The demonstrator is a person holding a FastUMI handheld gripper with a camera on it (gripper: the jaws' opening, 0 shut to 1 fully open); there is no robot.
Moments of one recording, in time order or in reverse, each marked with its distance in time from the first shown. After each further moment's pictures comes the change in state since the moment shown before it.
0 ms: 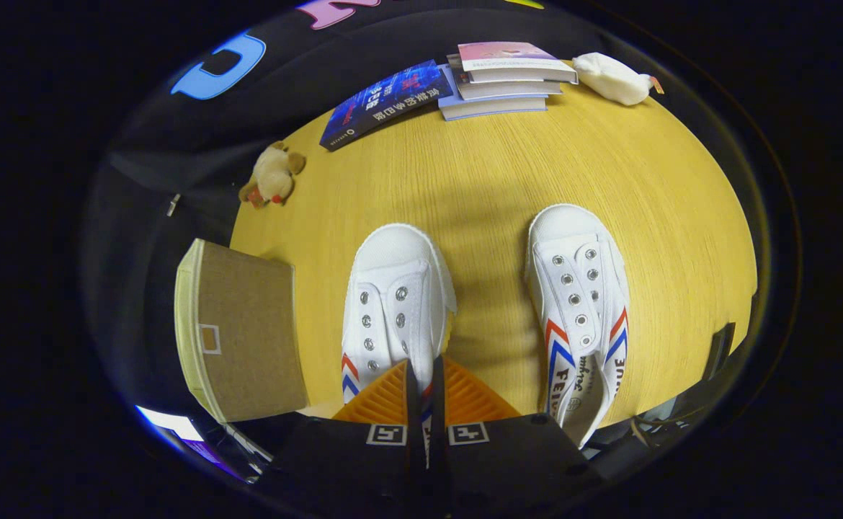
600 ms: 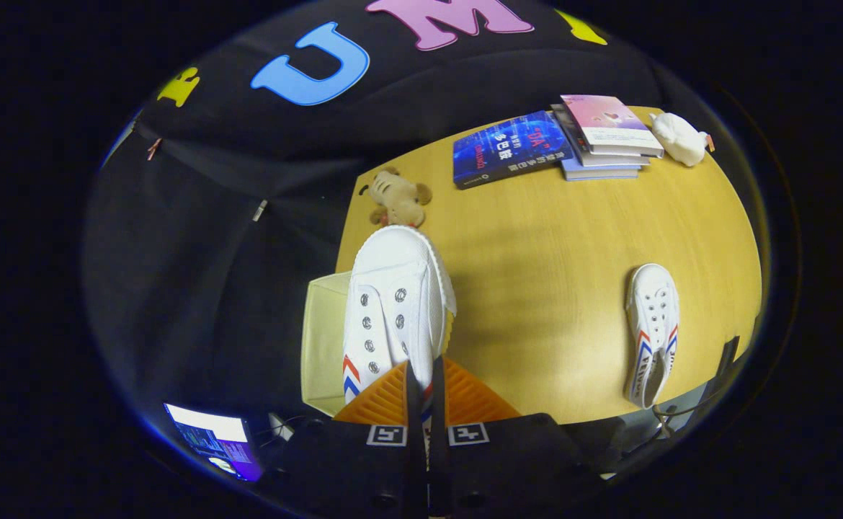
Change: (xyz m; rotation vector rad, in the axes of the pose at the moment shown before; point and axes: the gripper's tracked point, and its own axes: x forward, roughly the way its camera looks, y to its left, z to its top) arm -0.088 0.196 0.018 -0.076 -0.052 0.226
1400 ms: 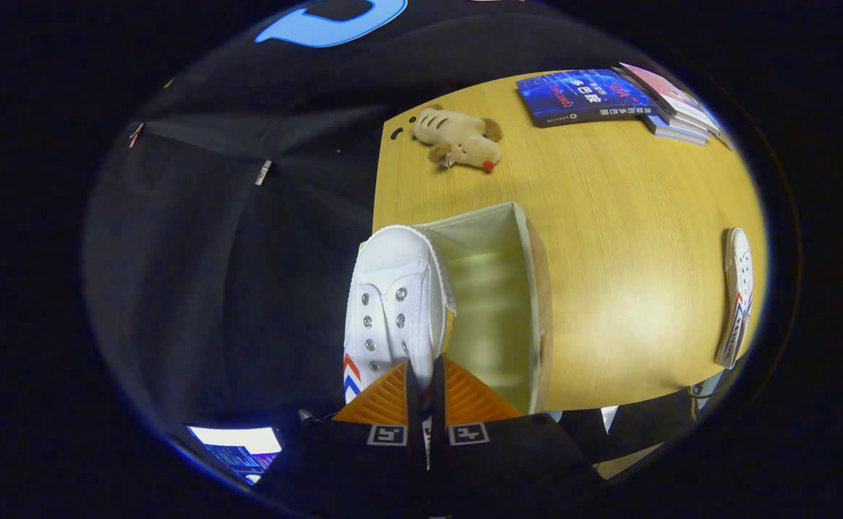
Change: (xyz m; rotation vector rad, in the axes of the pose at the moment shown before) arm 0.137 0.109 -0.056 0.047 0.187 -0.034
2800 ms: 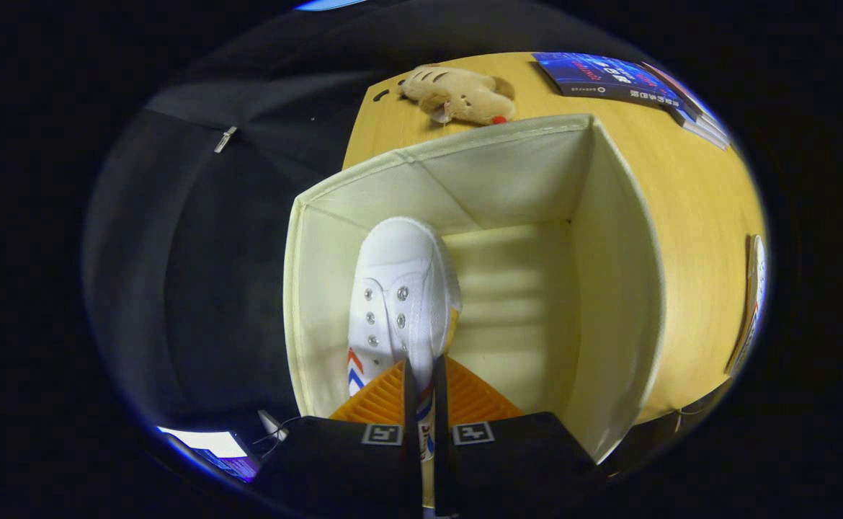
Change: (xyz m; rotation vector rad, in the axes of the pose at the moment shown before) arm 0.102 -0.002 -0.024 -0.042 0.048 -0.028
